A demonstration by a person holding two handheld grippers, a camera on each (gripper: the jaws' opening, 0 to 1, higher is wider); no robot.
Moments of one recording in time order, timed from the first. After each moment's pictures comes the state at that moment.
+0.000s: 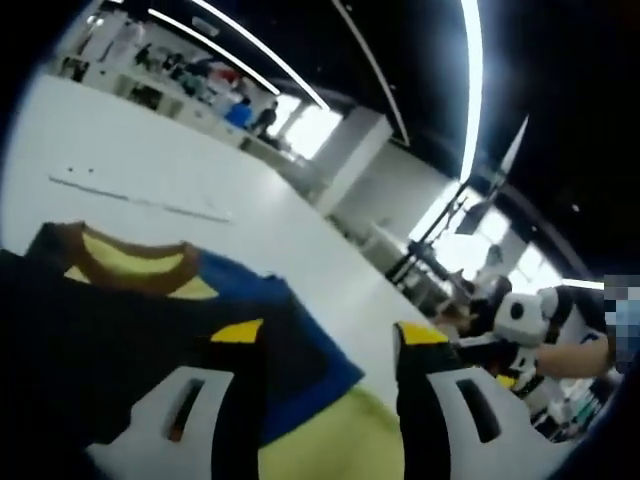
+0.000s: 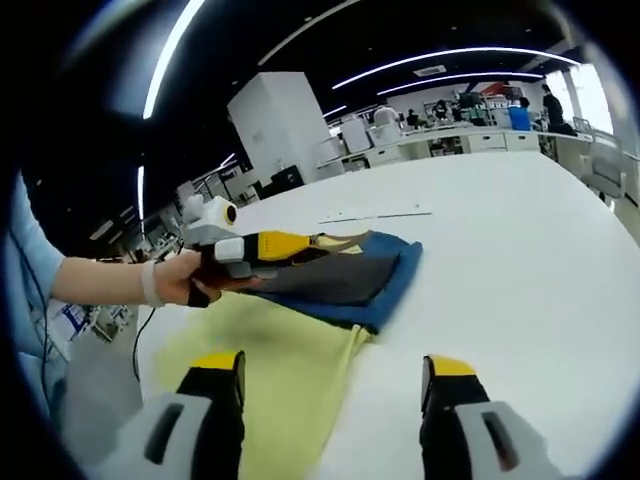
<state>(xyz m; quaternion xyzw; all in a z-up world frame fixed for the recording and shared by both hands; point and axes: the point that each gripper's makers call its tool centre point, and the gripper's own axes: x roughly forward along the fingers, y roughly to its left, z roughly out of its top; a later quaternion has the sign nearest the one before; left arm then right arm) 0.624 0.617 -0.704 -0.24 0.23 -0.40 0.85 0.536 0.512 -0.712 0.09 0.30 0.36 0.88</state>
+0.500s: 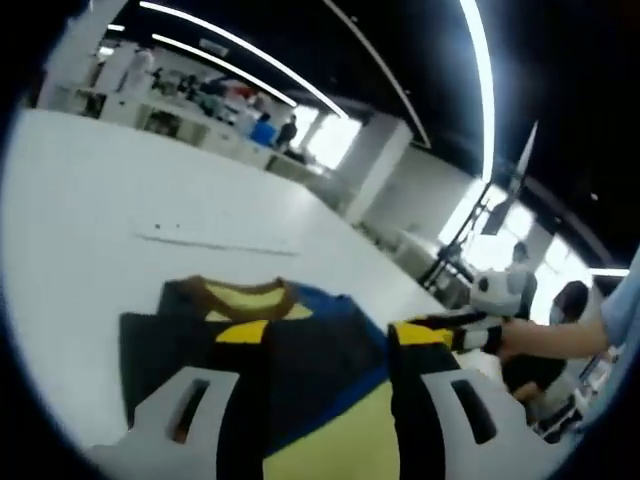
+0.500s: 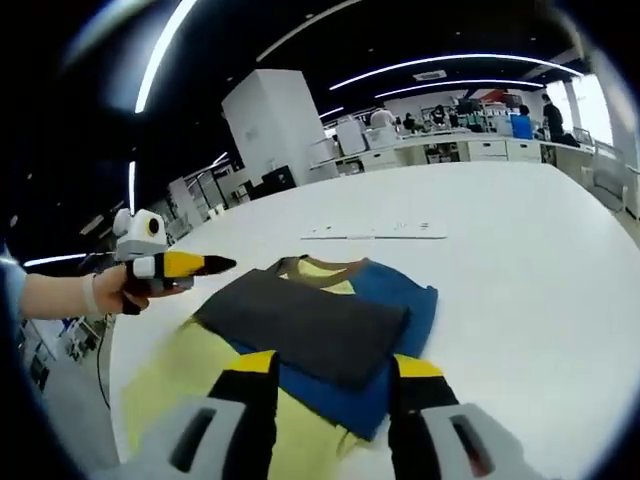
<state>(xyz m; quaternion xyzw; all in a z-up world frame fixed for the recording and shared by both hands) 0.624 0.744 -0.682 -0.20 0.21 -0.34 0.89 0.617 0.563 -0.731 0.06 0.31 0.35 0.88</state>
